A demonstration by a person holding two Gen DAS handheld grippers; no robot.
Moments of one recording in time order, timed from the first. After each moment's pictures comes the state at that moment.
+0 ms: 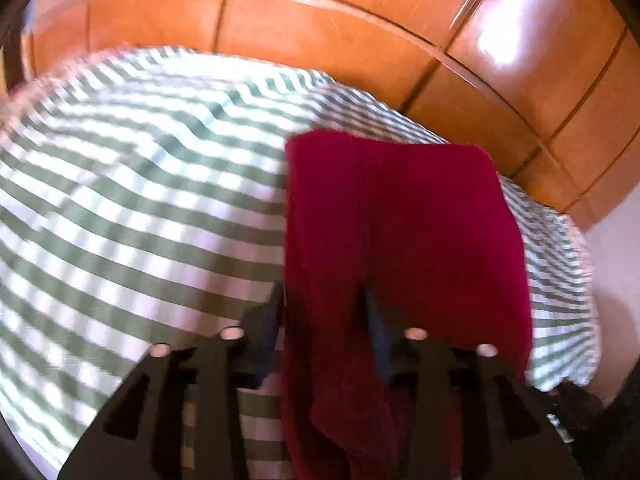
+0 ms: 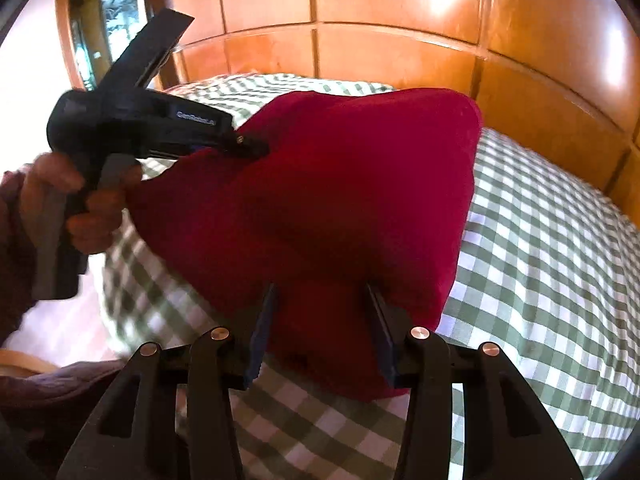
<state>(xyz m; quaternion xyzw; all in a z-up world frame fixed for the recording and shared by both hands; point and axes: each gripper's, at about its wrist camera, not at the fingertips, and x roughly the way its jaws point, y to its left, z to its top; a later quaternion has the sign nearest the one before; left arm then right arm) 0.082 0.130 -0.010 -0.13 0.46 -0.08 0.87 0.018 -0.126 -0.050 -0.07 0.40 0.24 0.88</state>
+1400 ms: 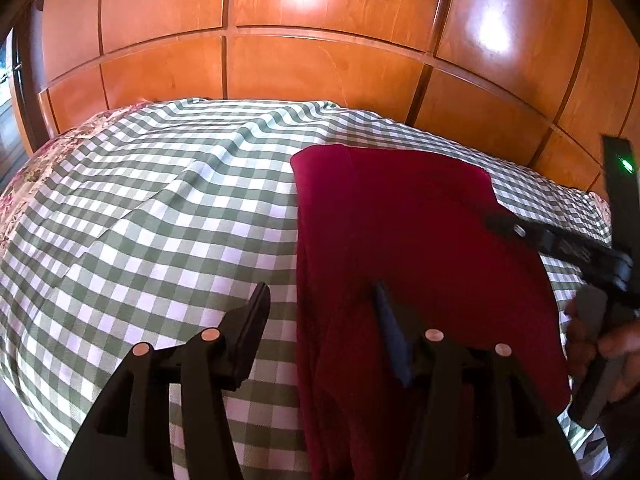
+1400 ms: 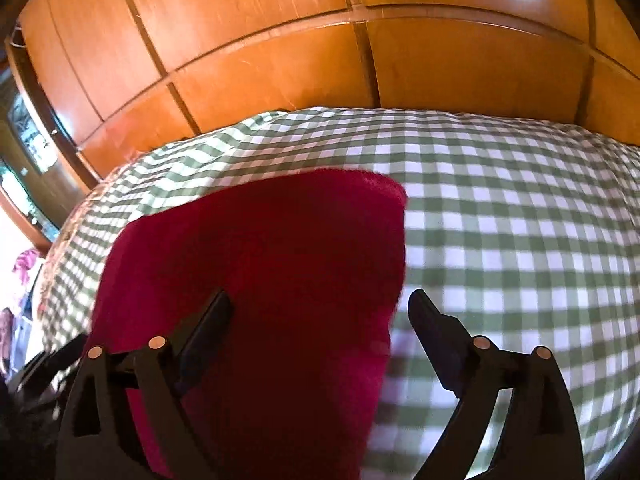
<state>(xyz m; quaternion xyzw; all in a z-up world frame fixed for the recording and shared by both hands) 0.057 0.107 -0.002 -0.05 0.41 -0.04 0.91 0.164 -0.173 -0.048 0.09 0.42 0.11 0.90</state>
